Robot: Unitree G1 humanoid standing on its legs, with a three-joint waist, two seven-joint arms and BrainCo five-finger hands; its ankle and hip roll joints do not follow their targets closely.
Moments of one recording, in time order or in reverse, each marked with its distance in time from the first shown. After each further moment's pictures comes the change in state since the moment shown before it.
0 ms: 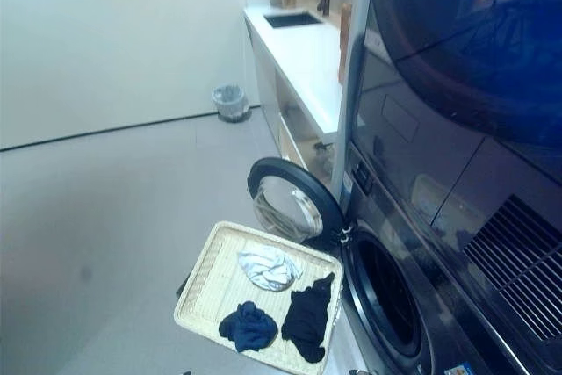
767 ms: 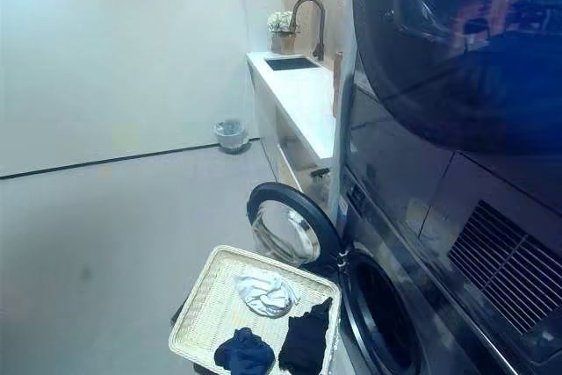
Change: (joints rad) left arm 0.125 0.000 0.044 0.005 -0.045 0.050 -0.286; right arm 0.088 0.030 -0.021 0.003 -0.015 0.000 0.021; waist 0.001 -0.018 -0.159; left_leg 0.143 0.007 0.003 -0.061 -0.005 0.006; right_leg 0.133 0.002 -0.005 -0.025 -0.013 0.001
